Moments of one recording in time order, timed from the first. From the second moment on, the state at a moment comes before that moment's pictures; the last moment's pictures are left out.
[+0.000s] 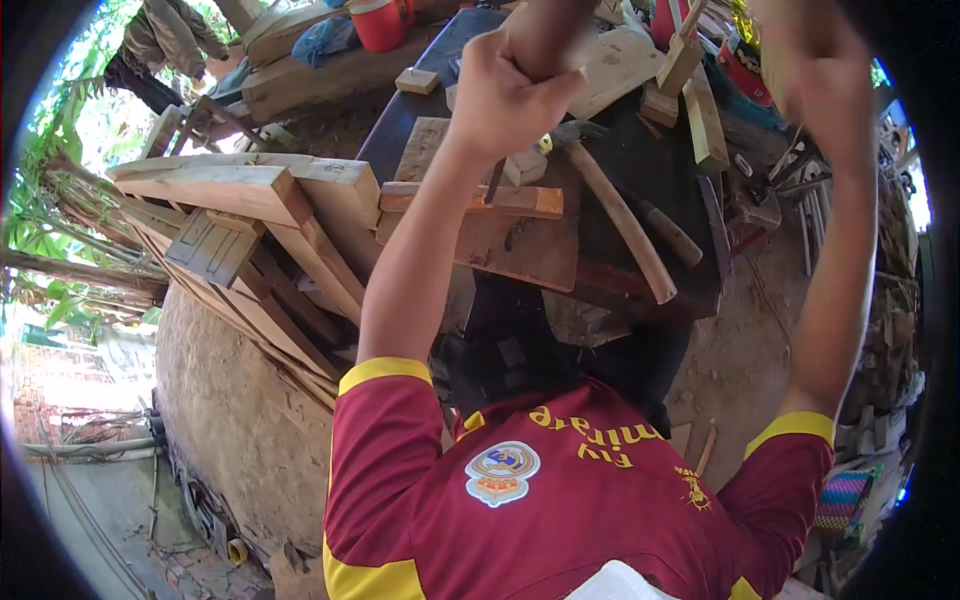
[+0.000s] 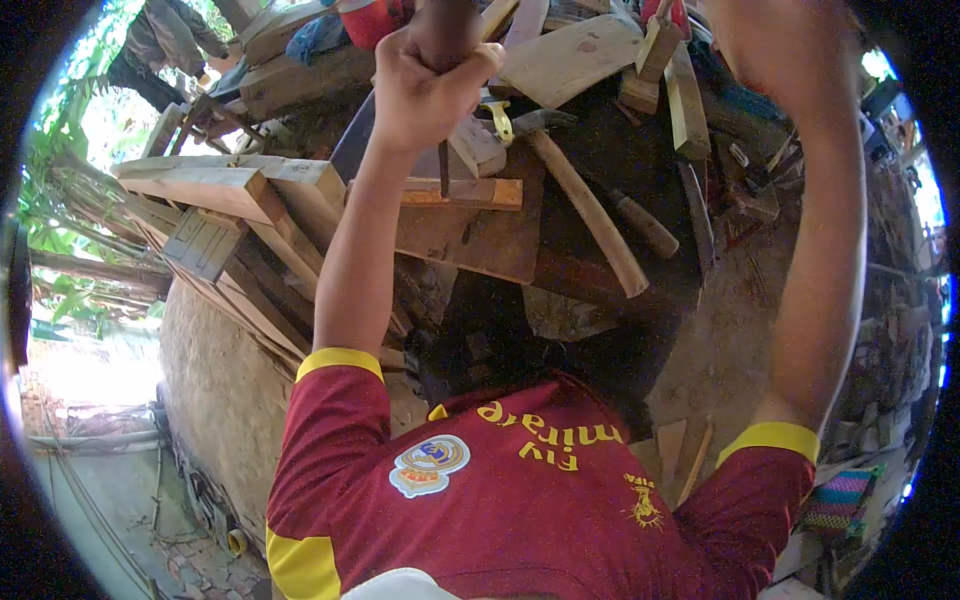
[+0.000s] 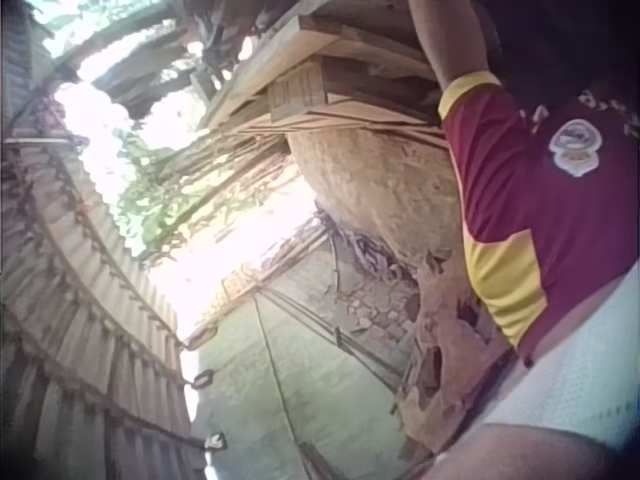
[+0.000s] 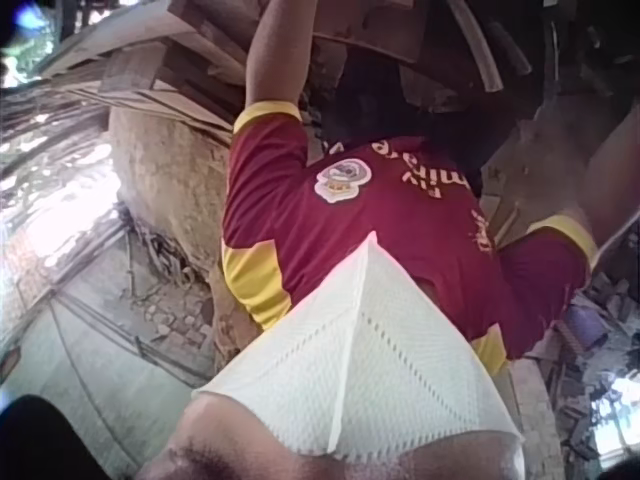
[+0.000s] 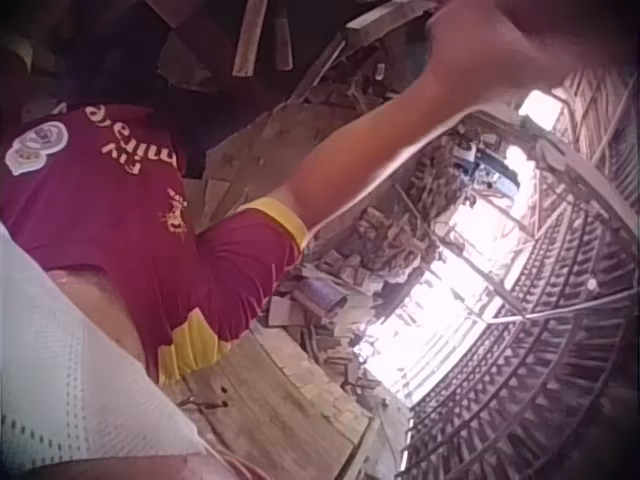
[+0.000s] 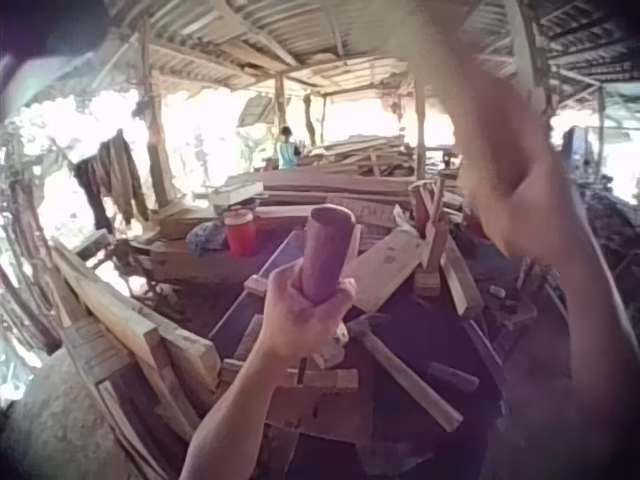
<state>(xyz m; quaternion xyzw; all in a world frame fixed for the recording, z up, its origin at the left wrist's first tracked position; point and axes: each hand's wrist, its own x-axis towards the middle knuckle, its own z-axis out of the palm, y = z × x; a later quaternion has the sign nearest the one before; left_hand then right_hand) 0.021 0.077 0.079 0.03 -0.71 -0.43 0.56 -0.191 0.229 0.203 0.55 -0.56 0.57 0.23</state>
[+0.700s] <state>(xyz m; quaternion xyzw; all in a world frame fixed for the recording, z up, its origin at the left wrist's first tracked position) -0.027 0.114 0.064 0.01 -0.85 -0.32 0.41 -0.192 0.329 0.134 0.38 -0.66 0.53 0.37</state>
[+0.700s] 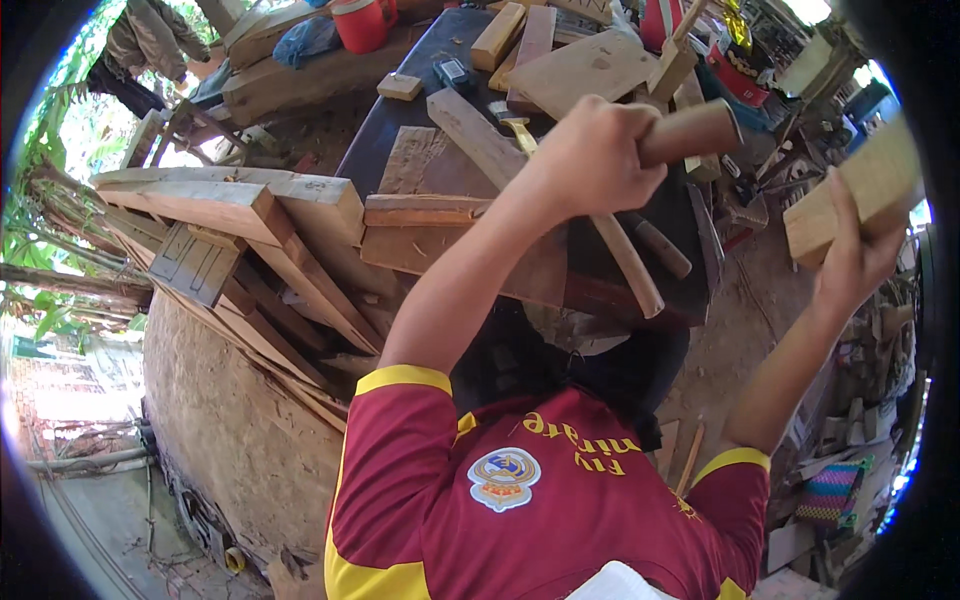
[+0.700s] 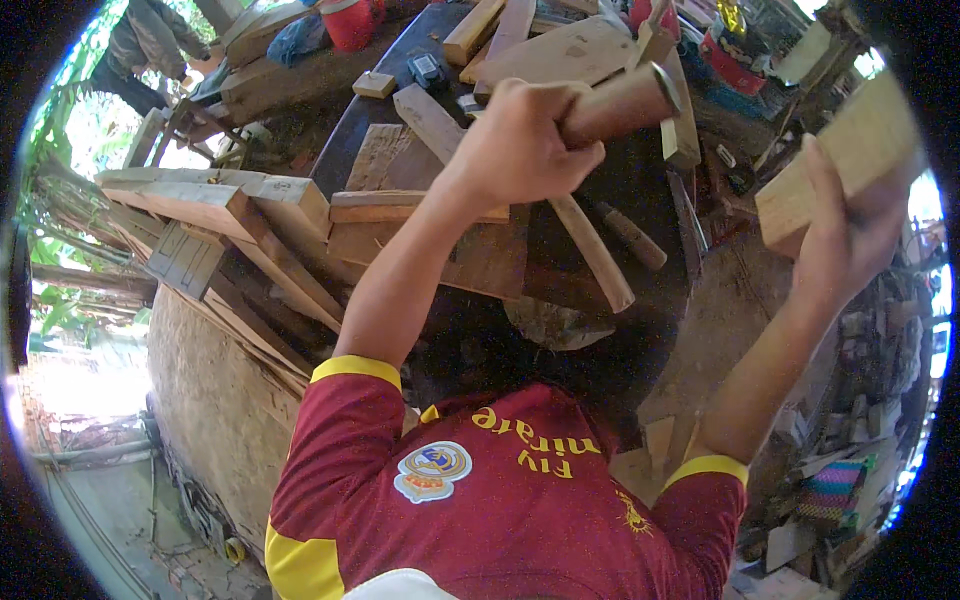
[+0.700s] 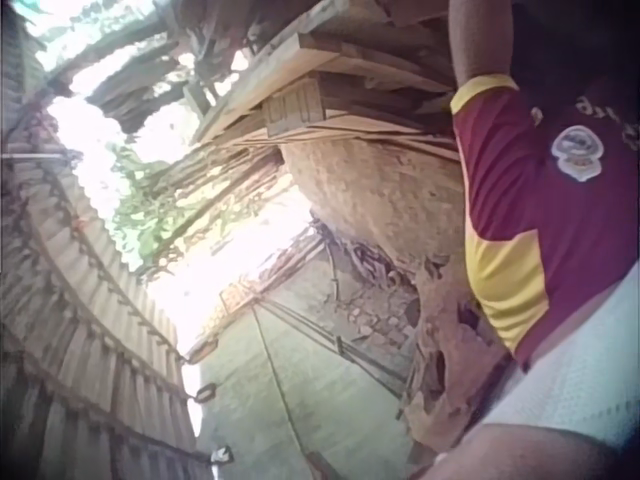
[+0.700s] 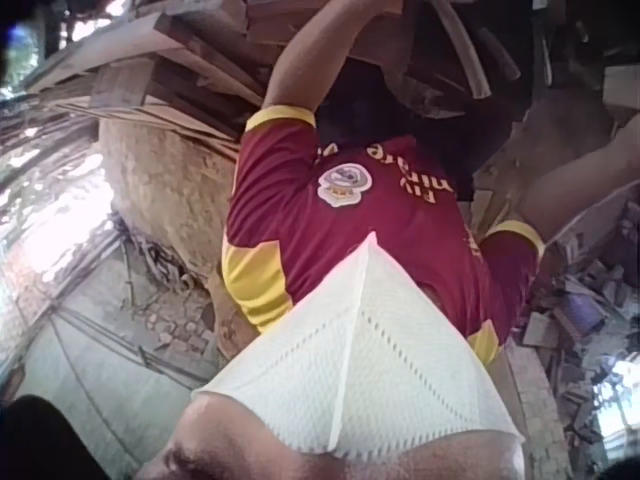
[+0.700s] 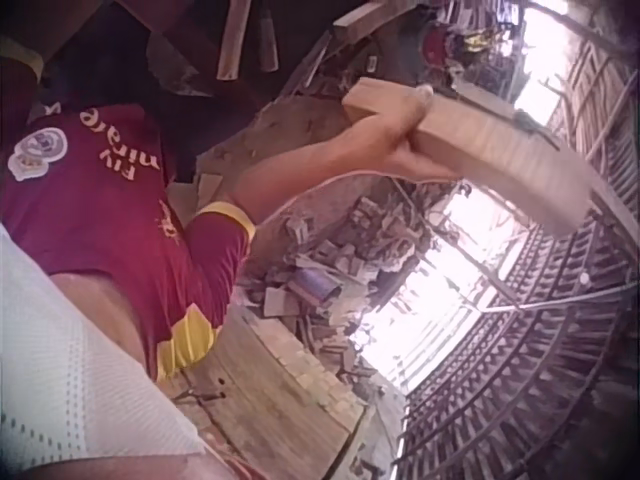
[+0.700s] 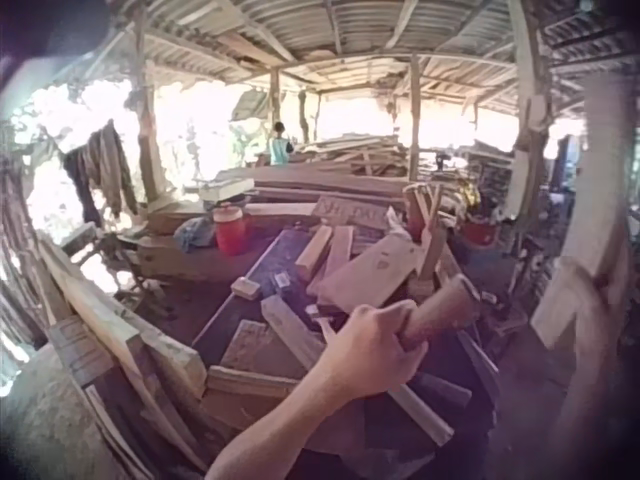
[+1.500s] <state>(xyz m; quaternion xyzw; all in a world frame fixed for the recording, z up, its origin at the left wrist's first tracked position) -0.022 0.128 0.043 0.14 -0.86 -0.32 0.38 -0.198 0.399 0.079 0.34 -0.66 0.62 0.25</state>
